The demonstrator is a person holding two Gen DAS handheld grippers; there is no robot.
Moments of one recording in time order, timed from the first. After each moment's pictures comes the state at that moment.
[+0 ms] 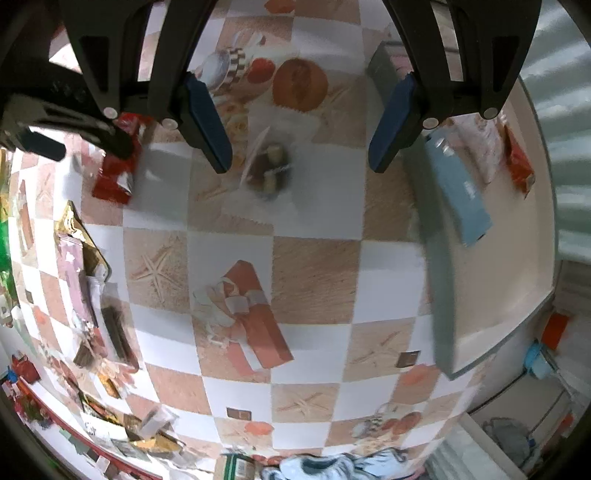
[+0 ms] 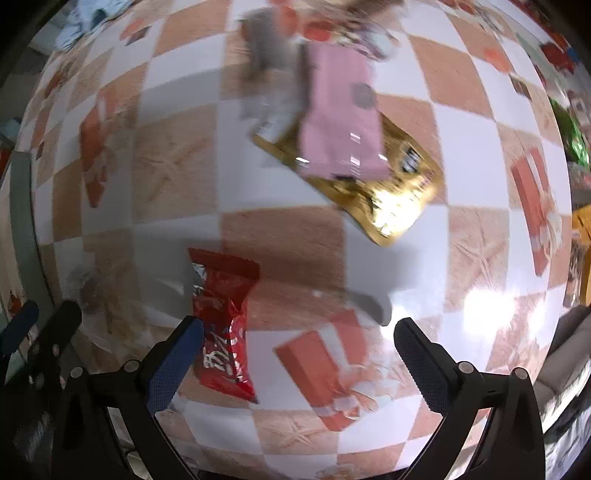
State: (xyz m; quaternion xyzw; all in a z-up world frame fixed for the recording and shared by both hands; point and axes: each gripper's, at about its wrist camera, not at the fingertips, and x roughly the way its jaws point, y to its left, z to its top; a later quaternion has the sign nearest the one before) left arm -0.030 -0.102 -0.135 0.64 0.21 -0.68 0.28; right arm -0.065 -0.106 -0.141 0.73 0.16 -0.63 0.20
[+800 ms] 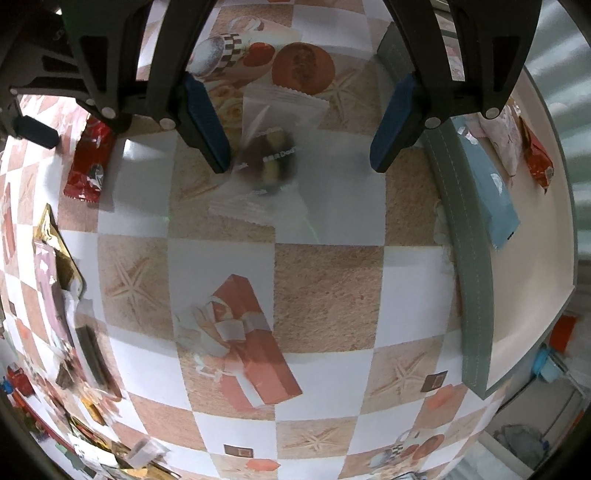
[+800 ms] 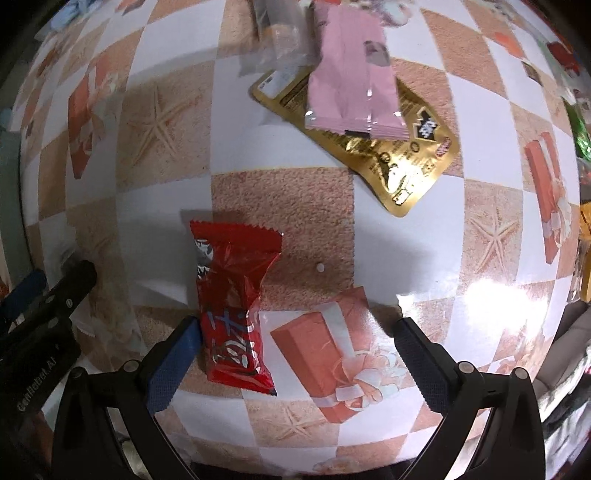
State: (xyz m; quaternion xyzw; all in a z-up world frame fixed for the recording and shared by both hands) left arm -0.039 -0.114 -0.168 0.67 0.21 -0.66 0.27; right arm -0.070 -0.108 -0.165 0.75 0.19 -0.60 0.21
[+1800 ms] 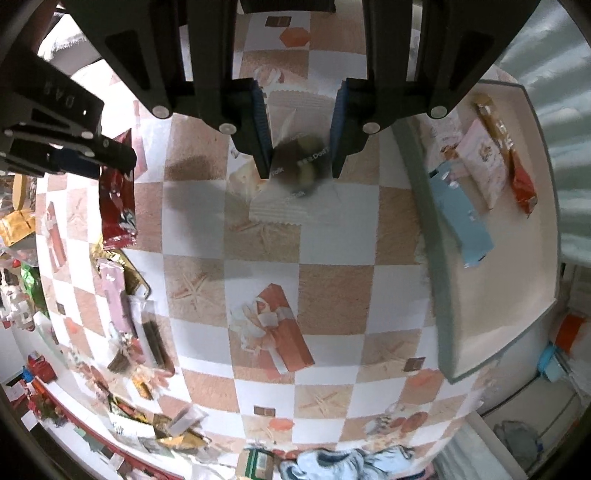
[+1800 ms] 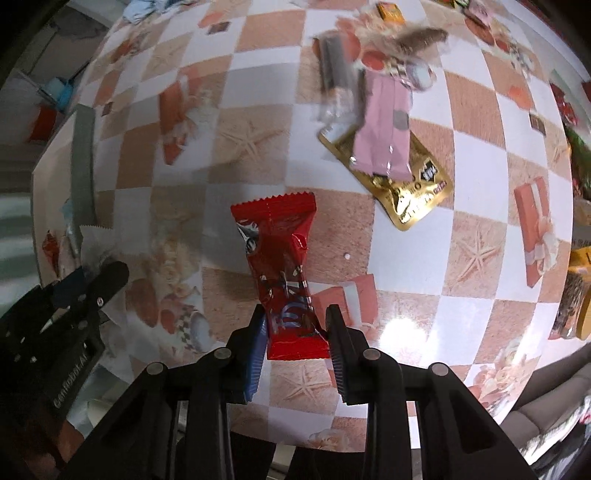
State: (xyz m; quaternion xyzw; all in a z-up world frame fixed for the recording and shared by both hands) left arm -0.011 -0.095 -0.096 0.63 0.24 -0.70 0.26; right arm -0.078 -0.120 -0.099 0.72 0.19 -0.60 0.30
